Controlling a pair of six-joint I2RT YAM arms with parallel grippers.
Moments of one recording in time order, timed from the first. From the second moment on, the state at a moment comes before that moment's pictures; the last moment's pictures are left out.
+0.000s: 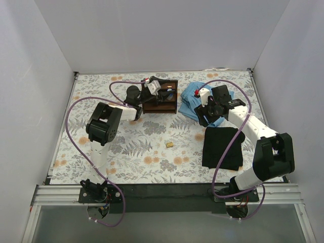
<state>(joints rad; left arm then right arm) -0.41 2.19 1.27 1.25 0.76 0.12 0.31 1.50 1.10 -0.58 -0.23 -0.35</state>
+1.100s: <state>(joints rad) -0.01 1.52 1.15 -0.22 0.28 0.13 0.52 1.50 1.14 -0.61 -0.51 -0.63</state>
